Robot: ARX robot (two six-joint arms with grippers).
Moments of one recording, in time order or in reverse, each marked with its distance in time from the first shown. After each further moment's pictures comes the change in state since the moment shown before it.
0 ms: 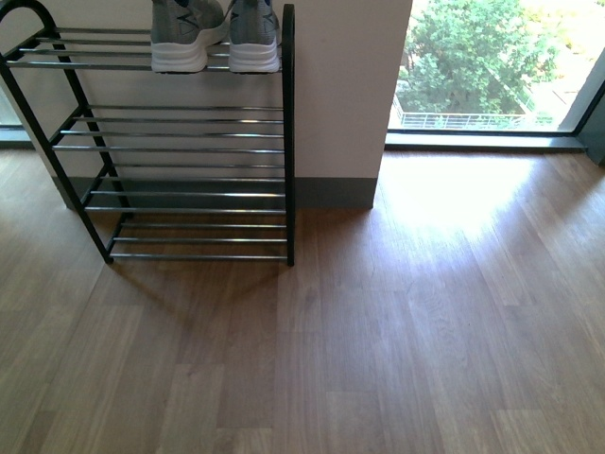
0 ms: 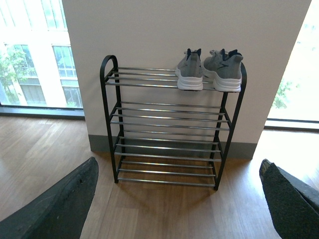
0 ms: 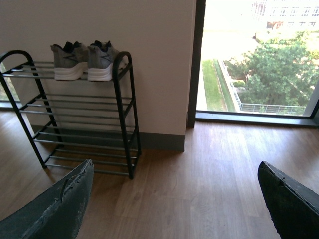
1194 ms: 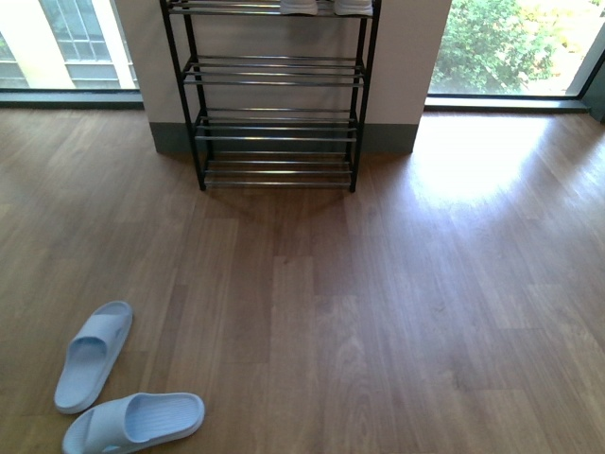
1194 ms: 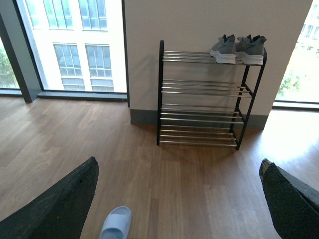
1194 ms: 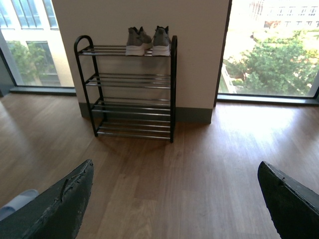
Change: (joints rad) left arm 0.000 0.000 0.000 0.000 0.000 0.000; right arm 0.000 0.001 0.000 -0.002 -0.002 0.000
